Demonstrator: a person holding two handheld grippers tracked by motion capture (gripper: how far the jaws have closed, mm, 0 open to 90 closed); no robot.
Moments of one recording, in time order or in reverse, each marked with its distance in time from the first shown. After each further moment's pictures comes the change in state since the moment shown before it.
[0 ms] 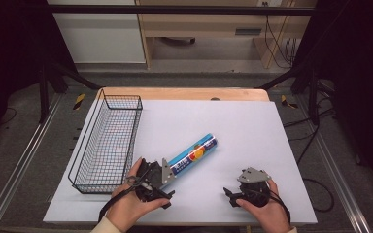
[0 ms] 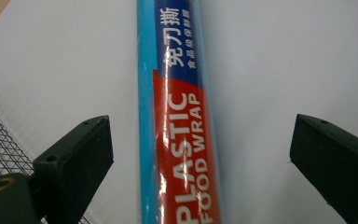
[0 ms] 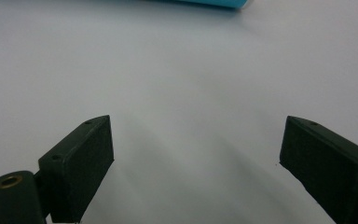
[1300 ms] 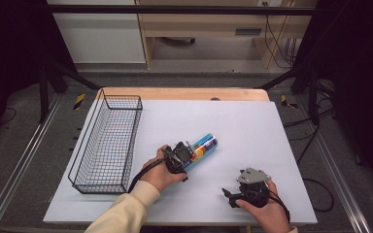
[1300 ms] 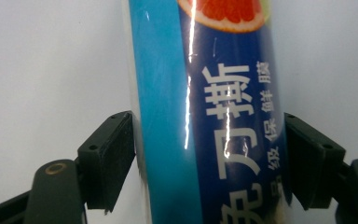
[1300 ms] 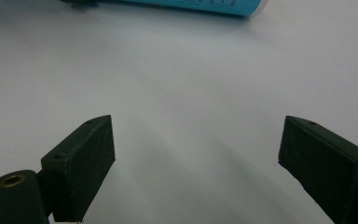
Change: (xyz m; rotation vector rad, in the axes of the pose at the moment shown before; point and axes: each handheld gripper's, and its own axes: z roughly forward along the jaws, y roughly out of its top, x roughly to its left) left arm 0.028 0.056 0.097 0.234 -0.057 -0.007; right arm 0.002 0.002 -0.002 -0.017 0.028 -0.002
